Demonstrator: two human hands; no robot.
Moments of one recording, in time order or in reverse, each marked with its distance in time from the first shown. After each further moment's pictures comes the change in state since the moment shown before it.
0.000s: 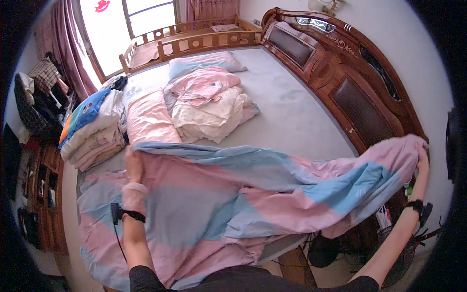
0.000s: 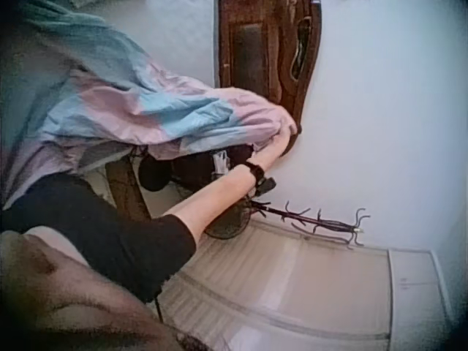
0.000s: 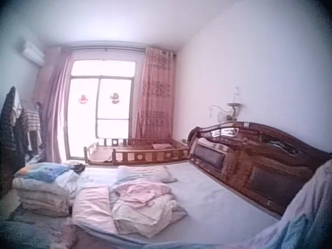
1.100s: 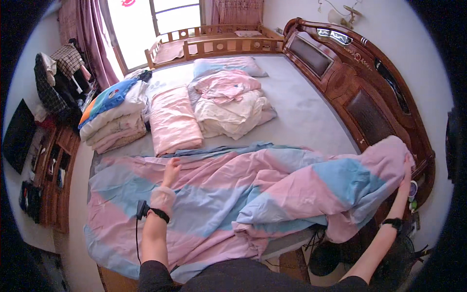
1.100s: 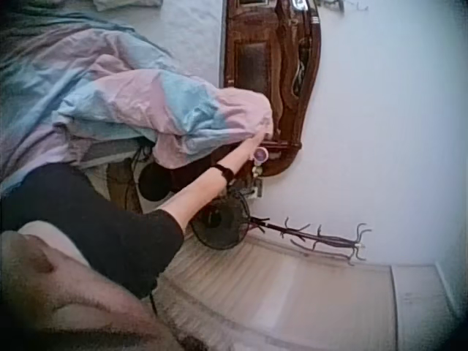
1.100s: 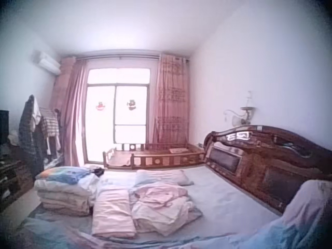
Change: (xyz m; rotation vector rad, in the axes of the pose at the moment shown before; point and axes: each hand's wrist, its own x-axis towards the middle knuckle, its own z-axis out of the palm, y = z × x) left_hand -0.107 -0.040 0.032 -0.446 -0.452 -0.220; right_hand -0.122 0.043 0.197 0.478 0.268 -0.194
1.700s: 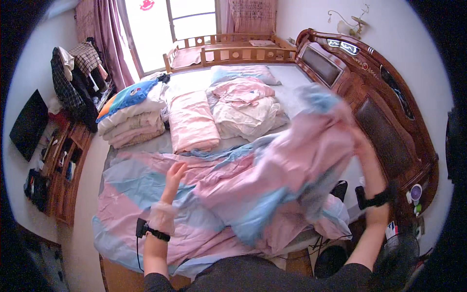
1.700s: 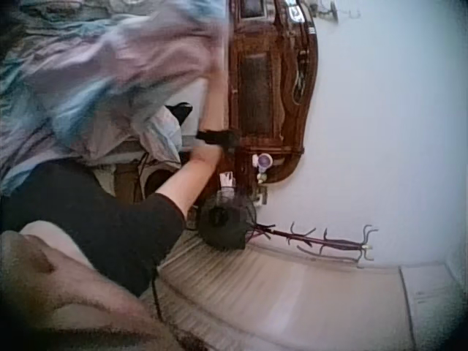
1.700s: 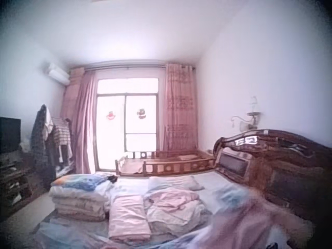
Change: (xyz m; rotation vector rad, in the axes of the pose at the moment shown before) left_hand -0.098 0.096 -0.078 -0.510 0.010 -0.034; right_hand -0.188 0.013 0.239 -0.139 -0.977 0.342
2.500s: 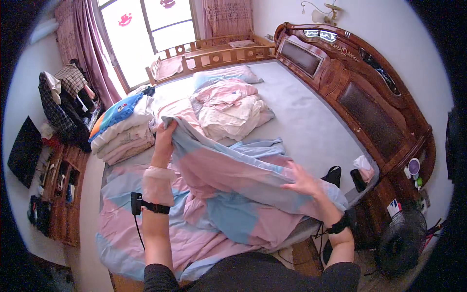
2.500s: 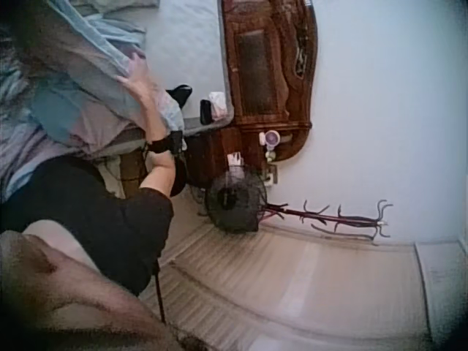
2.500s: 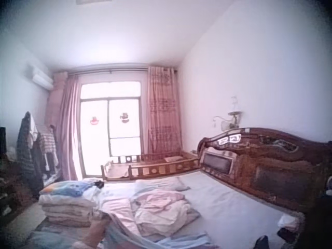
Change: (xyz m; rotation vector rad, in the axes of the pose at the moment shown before) left_hand 0.081 0.161 0.084 -0.347 -0.145 0.214; right_hand -0.041 0.213 0.027 -1.065 -0.196 -0.174
